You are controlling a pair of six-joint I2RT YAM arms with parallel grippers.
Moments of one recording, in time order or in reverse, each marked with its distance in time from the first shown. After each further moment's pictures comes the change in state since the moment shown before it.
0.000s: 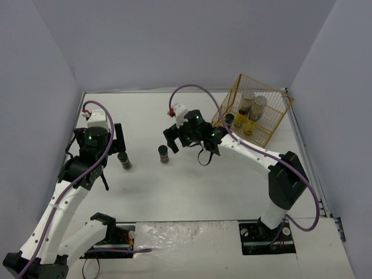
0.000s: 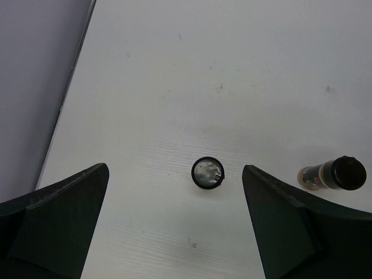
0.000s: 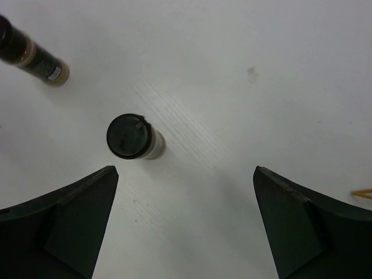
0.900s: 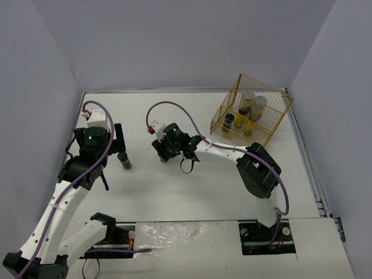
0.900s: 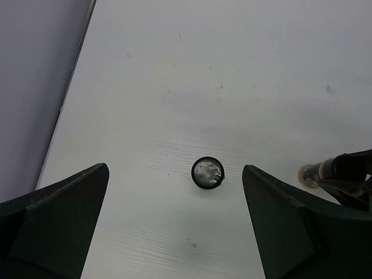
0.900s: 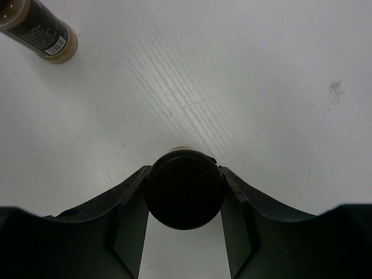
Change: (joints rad) left arm 0.000 0.000 0.000 0.000 0.000 0.000; right arm 0.124 0.276 0.070 0.092 -0.008 -0.075
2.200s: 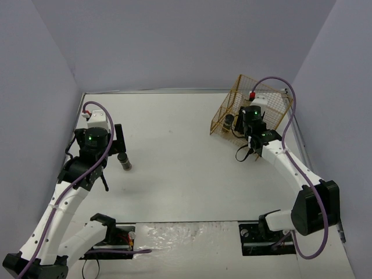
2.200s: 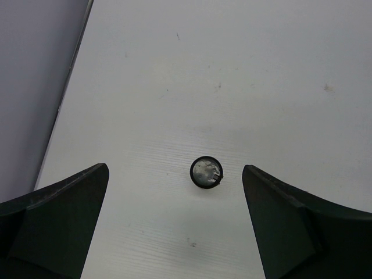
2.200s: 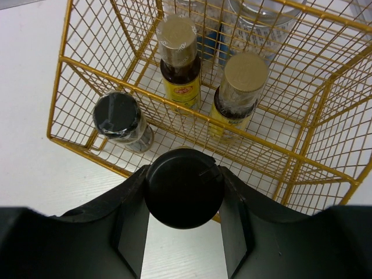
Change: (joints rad) left arm 0.000 0.000 0.000 0.000 0.008 0.000; right arm -0.592 -0.604 -0.352 -0.115 0.451 0.370
